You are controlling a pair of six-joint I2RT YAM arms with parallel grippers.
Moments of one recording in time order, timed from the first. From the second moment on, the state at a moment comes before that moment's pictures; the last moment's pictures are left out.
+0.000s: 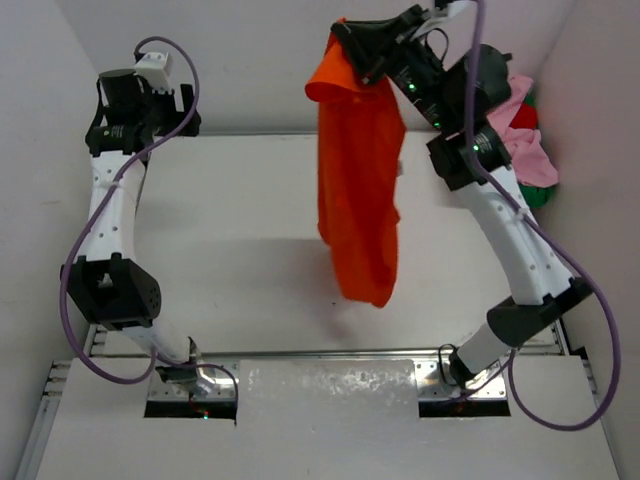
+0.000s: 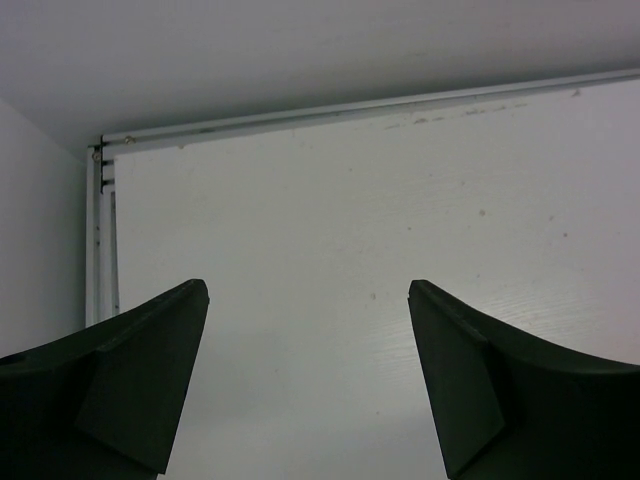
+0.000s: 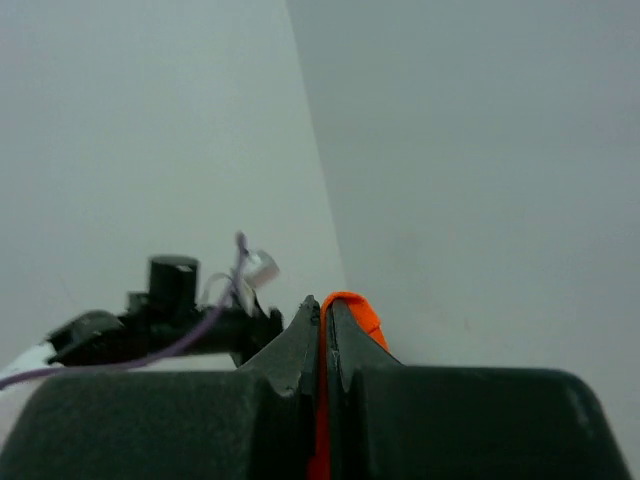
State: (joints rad) left arm 0.14 1.64 1.77 -0.57 0.23 0.10; right arm 0.51 1.58 2.01 0.09 -0.27 0.31
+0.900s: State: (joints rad) left arm -0.11 1.66 1.22 -0.90 0.30 0.59; right arm 0.26 2.06 1.51 -0.42 -0.16 0.23
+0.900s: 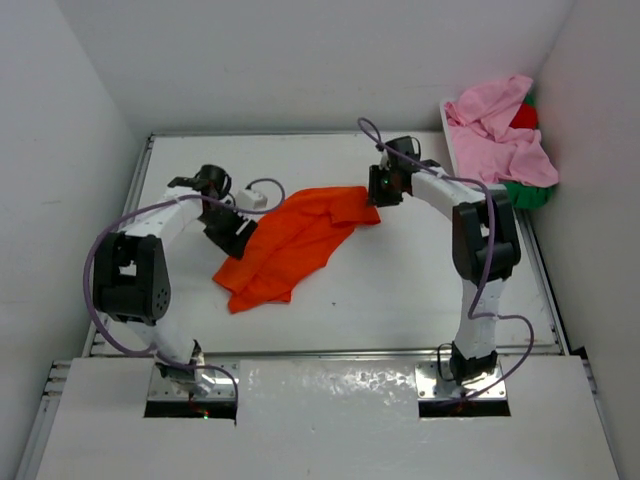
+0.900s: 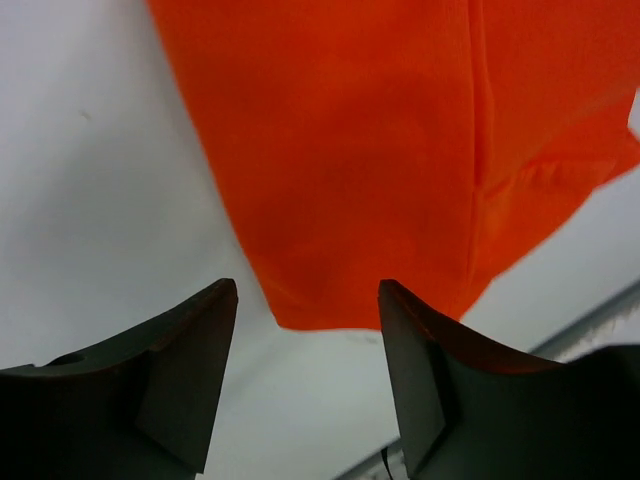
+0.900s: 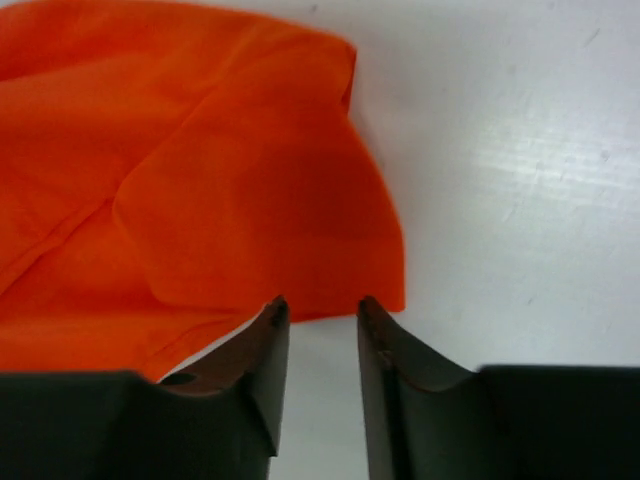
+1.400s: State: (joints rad) left arm -0.23 1.52 1.03 -0.97 0.28 0.62; right arm 0.27 2.07 1.46 -0.39 -0.10 0.21
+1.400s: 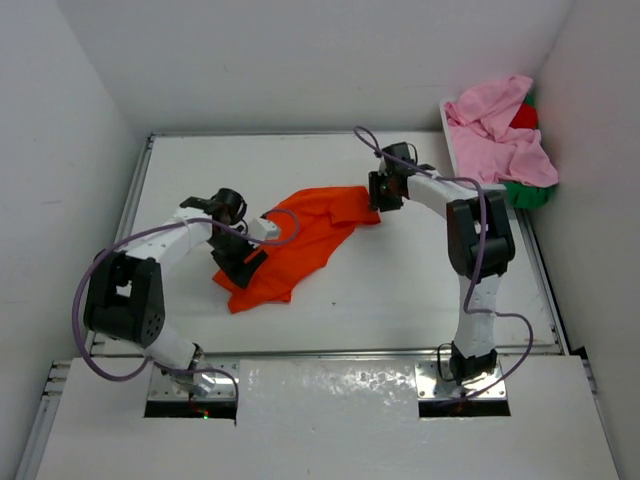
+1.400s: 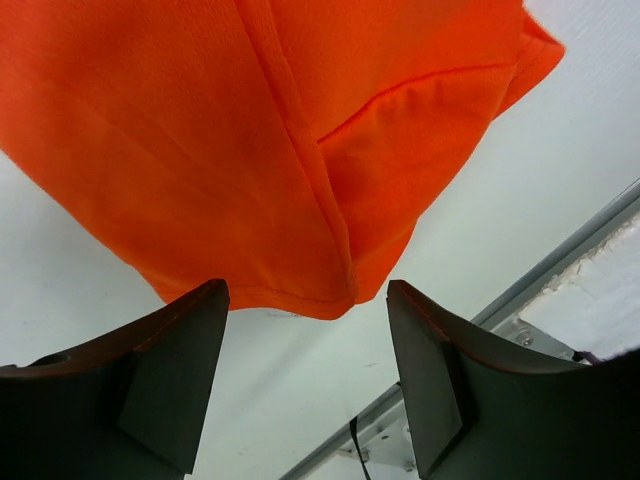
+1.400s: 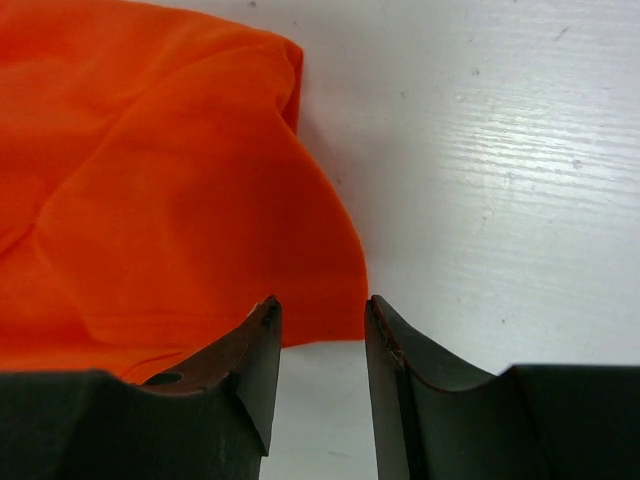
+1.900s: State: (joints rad) left arm -0.25 1.58 0.99 -0.92 0.23 0.57; right arm 0.27 2.15 1.47 -0.35 -0.09 0.17
